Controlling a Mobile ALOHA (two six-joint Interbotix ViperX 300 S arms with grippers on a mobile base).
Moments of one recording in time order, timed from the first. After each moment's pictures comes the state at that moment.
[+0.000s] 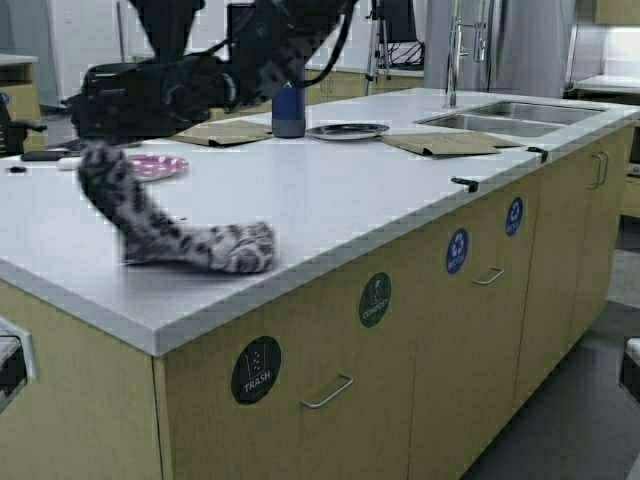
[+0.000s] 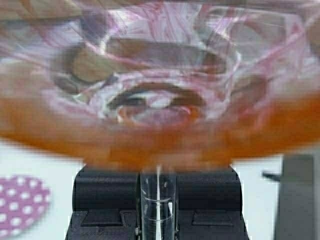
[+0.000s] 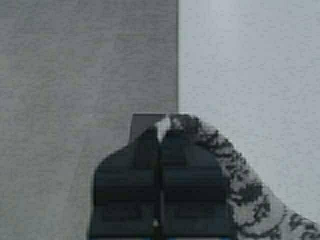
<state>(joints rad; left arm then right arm) -0.27 -0.19 0.53 0.02 -0.44 -0.02 0.96 0.58 0.11 -0.09 -0.47 0.11</state>
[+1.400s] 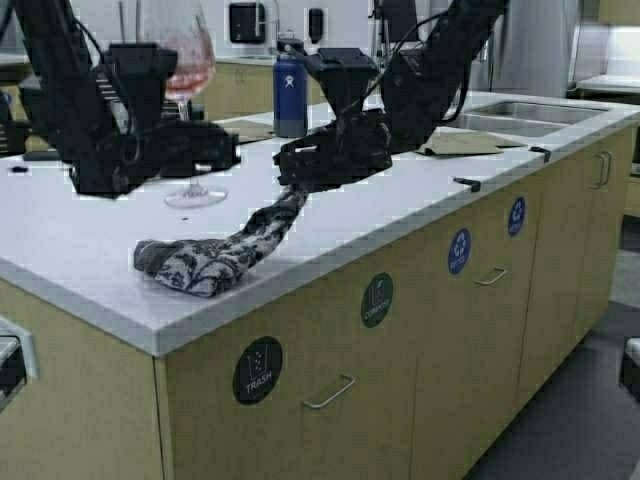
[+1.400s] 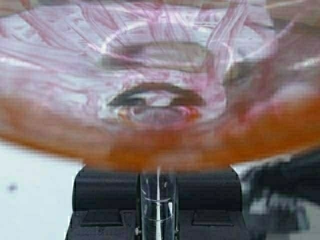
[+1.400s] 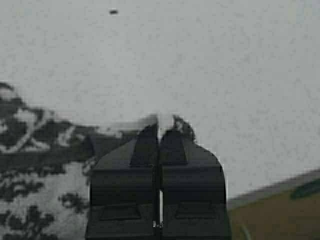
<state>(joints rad) -0.28 0.60 0.66 0.10 -1.31 -0.06 0.52 0.64 0.26 -0.09 -0.50 0.08</state>
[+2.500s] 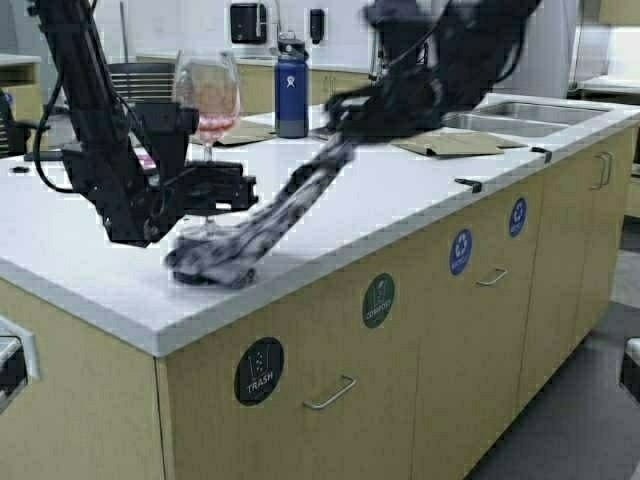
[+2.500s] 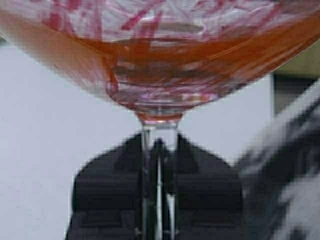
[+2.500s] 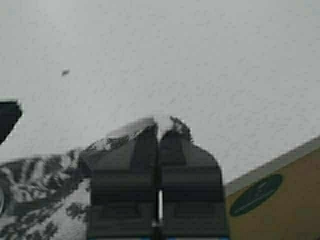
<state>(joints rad) -0.28 0.80 0.43 0.10 -1.37 -0.05 0.39 0.42 0.43 -0.01 -0.60 0.09</state>
